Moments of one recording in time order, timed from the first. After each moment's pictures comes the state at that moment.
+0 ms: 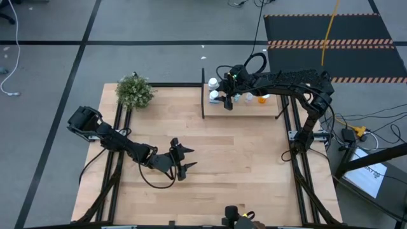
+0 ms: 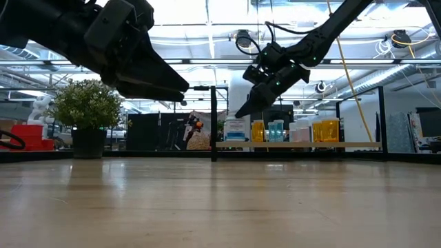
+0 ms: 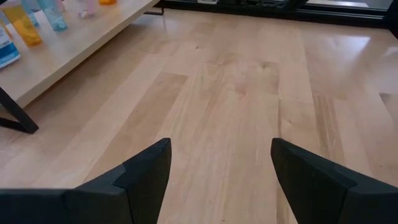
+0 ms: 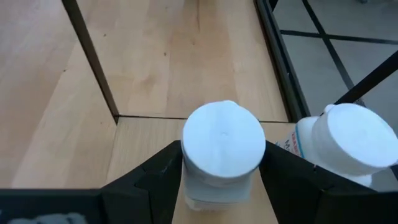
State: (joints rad) left arm -0.43 1.58 0.61 0.48 -0.58 -0.33; right arm -0.67 1.77 1.10 -0.02 -0.45 -0.49
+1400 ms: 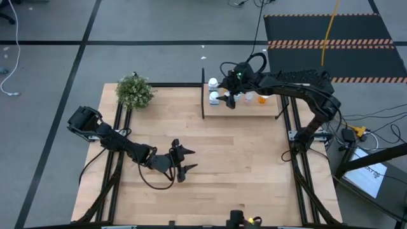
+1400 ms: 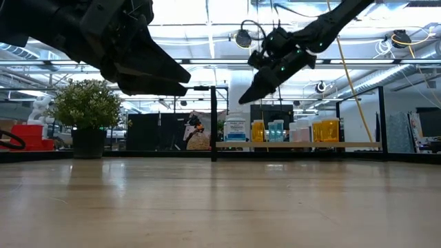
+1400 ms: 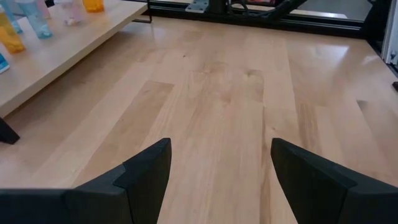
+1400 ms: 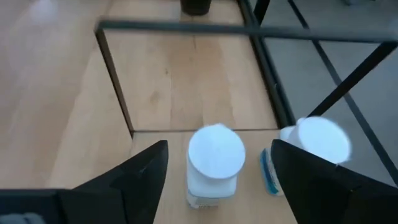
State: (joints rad) left arm -0.44 1.58 0.61 0.53 -0.55 -0.32; right arm -0.66 1.66 1.10 -0.10 -0.42 -0.43
